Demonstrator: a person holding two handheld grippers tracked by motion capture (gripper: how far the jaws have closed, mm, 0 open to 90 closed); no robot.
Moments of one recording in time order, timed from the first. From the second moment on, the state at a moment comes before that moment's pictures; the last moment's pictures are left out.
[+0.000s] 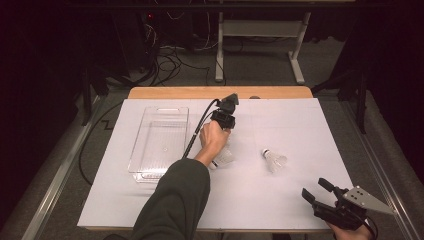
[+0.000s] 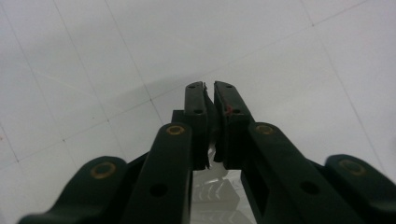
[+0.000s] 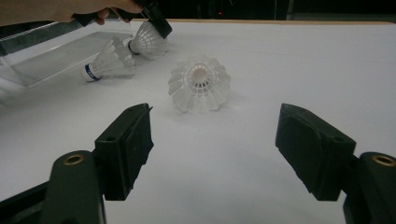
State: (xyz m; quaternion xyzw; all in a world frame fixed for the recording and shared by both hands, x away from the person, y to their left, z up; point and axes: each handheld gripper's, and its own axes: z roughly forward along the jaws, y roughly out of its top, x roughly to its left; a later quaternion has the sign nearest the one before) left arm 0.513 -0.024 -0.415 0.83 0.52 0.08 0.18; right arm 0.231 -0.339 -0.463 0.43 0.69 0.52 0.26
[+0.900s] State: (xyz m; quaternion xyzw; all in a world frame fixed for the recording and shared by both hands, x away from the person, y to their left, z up) left arm 0.515 -0.016 -0.414 0.84 0.51 0.08 0.18; right arm 0.231 -0.339 -0.463 0.43 0.69 0.52 0.26
